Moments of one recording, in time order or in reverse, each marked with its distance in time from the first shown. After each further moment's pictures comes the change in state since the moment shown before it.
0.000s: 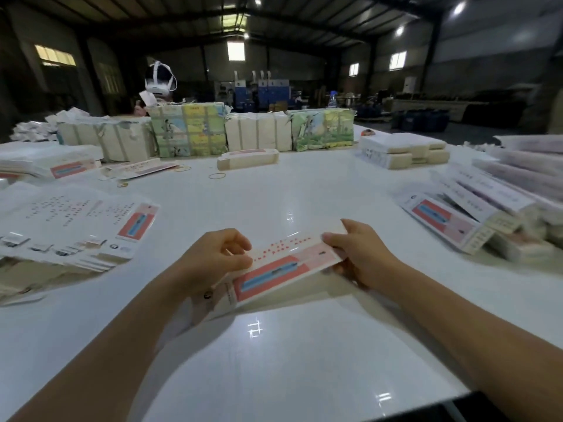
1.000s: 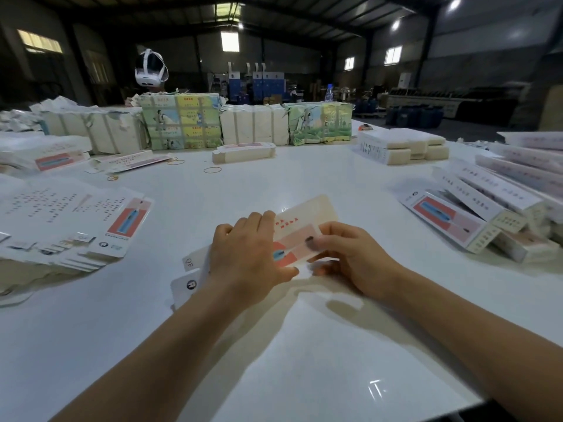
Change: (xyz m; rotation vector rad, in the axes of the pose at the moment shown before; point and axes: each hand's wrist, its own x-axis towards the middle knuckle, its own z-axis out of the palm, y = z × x) left_hand 0.012 0.015 0.053 0.712 0.524 0.379; right_hand -0.004 0.007 0.003 0.031 -0.313 -0.056
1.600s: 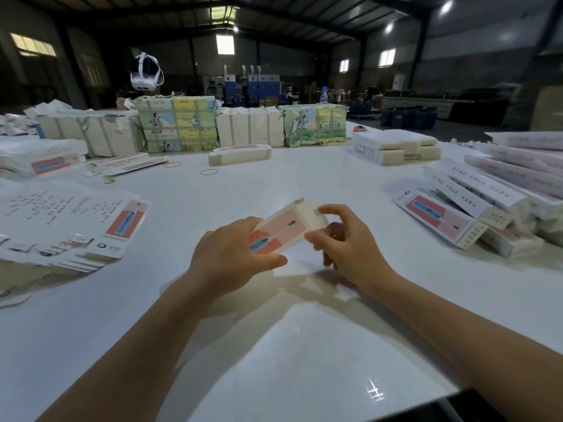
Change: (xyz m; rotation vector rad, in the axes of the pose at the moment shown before) left_hand 0.001 -0.018 -0.024 -0.361 -0.289 -0.075; right_hand -0.007 0.001 0.005 -0.409 0.332 -0.305
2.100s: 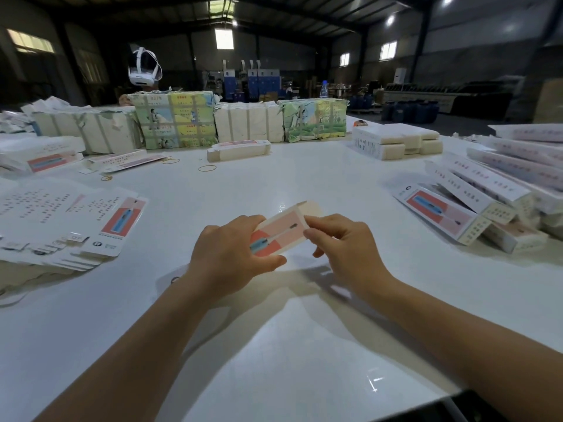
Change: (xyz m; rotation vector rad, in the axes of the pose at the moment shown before) left_hand 0.000 0.000 0.008 0.090 0.080 0.060; right_hand -0.009 -0.010 0.013 0.070 0.074 -0.015
